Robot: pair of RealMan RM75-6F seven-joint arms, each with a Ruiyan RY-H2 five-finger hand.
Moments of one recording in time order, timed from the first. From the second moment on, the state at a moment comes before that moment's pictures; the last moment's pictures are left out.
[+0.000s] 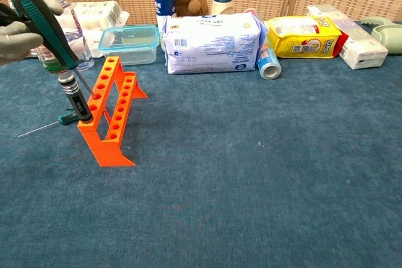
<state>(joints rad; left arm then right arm) -0.49 -1.17 -0.04 -1.69 1.63 1.15 -1.04 -0.08 -0.77 -0.04 -1.91 -1.62 1.59 0.31</state>
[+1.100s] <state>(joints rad) -0.51 -1.22 -0.01 -1.62 1.63 1.18 -1.09 -0.08 -0.77 -0.04 -1.91 -1.62 1.59 0.31</state>
